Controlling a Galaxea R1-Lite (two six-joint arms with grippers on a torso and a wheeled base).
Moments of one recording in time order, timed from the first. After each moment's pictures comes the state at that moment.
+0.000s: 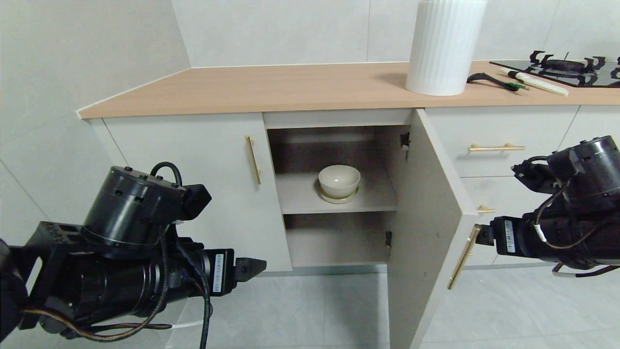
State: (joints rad) left arm -0.56 1.48 -0.81 0.11 0.16 -0.43; right arm 0.40 1.50 -0.91 0.15 -0.14 0.39
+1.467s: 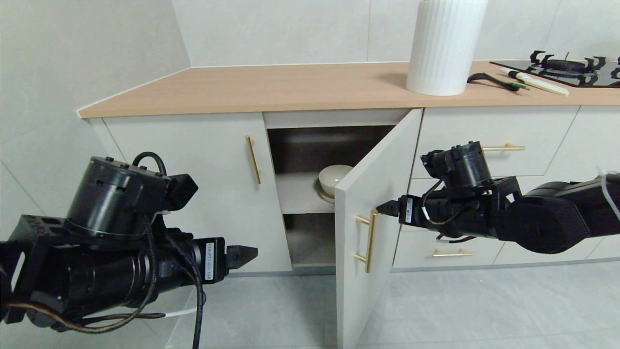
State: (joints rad) left arm -0.53 1.46 -0.83 0.09 0.19 -0.43; right arm 0.53 1.89 -1.12 -0.22 -0.09 0.48
